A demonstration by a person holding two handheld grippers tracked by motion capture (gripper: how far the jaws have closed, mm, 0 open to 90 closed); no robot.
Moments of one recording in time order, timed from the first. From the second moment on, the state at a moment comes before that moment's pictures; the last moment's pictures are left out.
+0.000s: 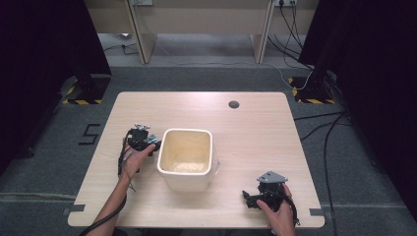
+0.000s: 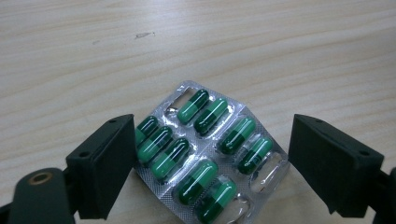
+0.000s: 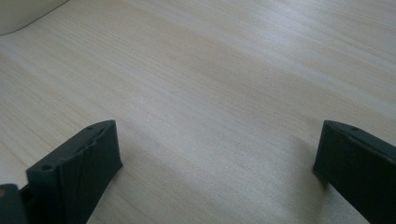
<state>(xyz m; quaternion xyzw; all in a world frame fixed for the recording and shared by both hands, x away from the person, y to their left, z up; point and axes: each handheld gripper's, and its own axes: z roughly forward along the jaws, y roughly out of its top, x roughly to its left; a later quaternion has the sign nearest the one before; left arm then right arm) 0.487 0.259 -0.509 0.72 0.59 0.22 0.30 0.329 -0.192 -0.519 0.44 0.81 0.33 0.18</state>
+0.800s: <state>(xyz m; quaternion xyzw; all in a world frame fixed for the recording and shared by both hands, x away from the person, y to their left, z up) 0.493 0.261 -0.513 0.71 0.60 0.24 0.29 0.329 -0.192 -0.519 0.44 0.81 0.33 0.18</state>
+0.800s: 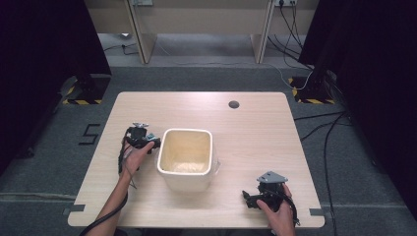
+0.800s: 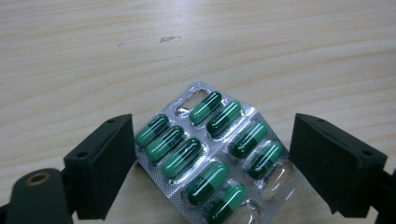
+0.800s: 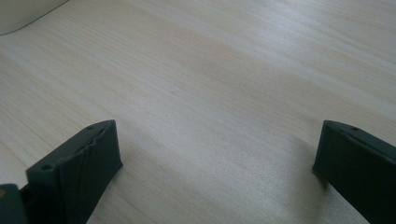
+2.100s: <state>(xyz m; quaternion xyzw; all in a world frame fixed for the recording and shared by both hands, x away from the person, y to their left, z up) 0.474 0.272 -0.476 0.73 0.54 0.23 0.35 0.328 -0.192 -0.519 0.44 0.82 0.33 0.18</state>
